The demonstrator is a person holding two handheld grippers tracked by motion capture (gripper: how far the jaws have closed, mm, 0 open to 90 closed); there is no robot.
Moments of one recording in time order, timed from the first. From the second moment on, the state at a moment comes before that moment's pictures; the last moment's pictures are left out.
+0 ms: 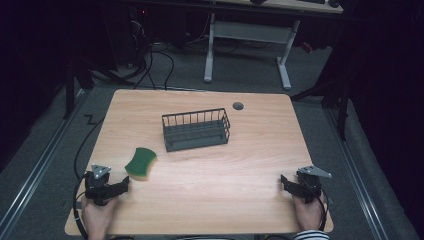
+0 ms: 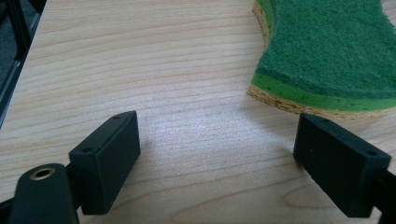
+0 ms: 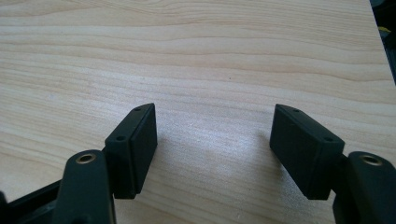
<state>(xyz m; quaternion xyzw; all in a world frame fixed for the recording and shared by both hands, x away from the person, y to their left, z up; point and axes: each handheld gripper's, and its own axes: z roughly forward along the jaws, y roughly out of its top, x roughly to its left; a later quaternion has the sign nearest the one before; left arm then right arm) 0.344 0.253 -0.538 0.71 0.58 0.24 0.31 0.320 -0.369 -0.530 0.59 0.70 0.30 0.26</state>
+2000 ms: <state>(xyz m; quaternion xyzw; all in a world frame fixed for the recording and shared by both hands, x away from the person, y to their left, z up) 0.332 0.237 -0.482 0.71 0.55 0.21 0.38 0.374 -0.302 -0.474 0.49 0.76 0.38 0.19</state>
